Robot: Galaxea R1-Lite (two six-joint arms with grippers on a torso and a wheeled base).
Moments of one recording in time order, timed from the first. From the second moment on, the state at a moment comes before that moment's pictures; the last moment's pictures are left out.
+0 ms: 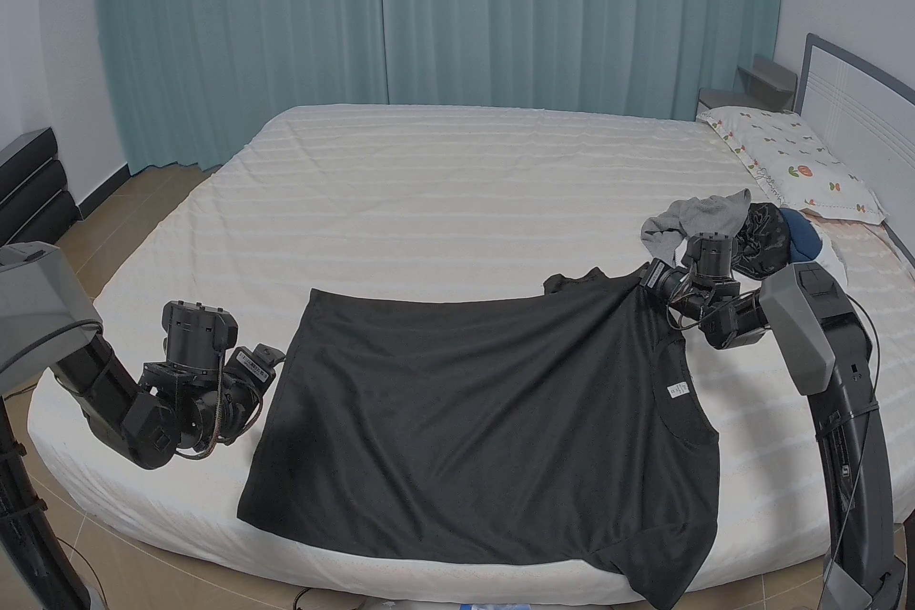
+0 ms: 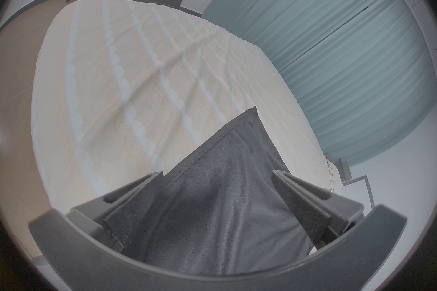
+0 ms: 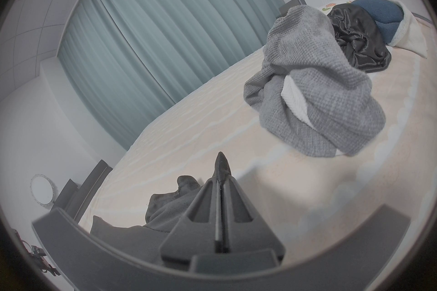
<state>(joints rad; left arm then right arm) -0.21 2.00 -0.58 -0.74 0.18 -1.08 0.05 2.77 -1.86 -0.59 0.12 0.56</state>
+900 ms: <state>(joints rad) -0.21 2.00 -0.57 -0.74 0.18 -1.09 0.05 2.73 -1.84 -0.51 0.15 0.66</state>
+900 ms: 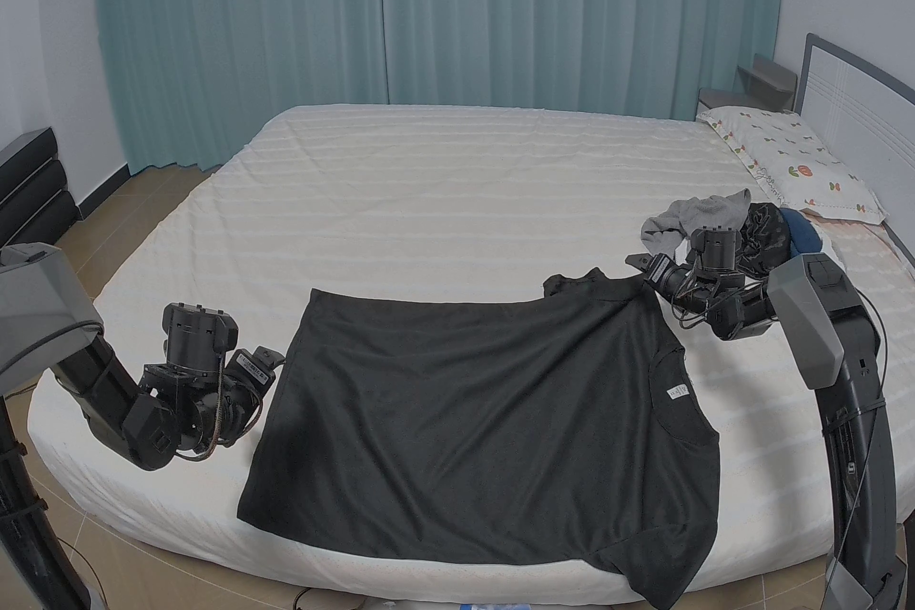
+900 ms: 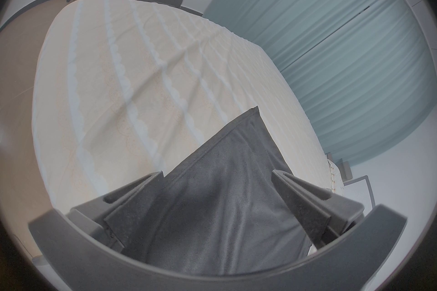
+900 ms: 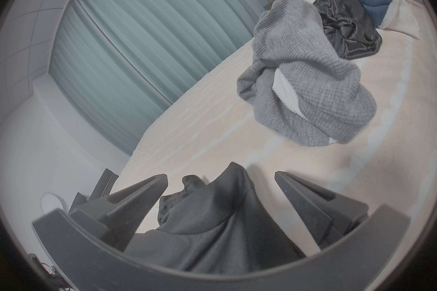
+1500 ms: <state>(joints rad) -0.21 2.00 -0.57 -0.74 0.18 -1.09 0.03 2.74 -1.88 -0.48 0.15 0.67</state>
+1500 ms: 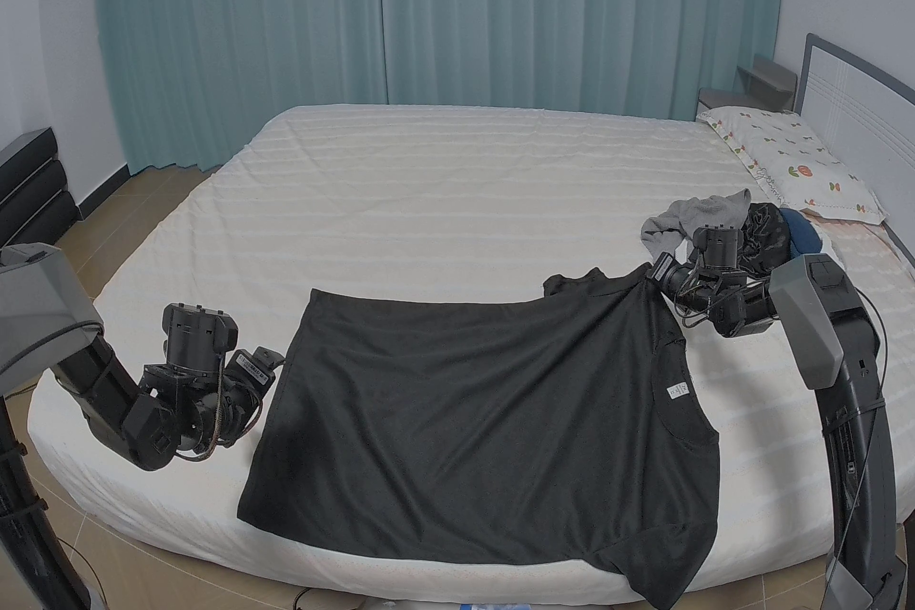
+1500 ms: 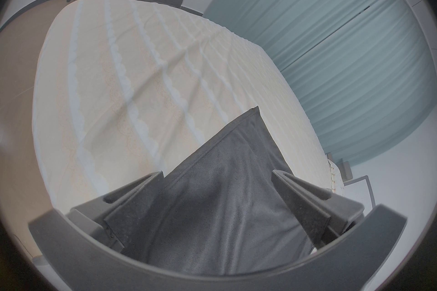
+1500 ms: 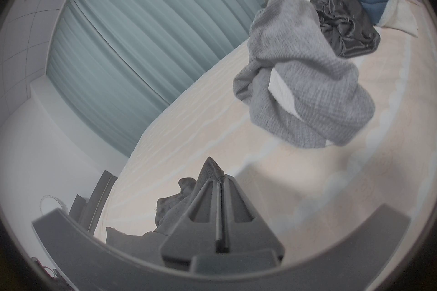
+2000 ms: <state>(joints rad) -0.21 2.00 -0.57 -0.74 0.18 -1.08 0.01 2.69 -1.81 -0.48 0.15 0.70</state>
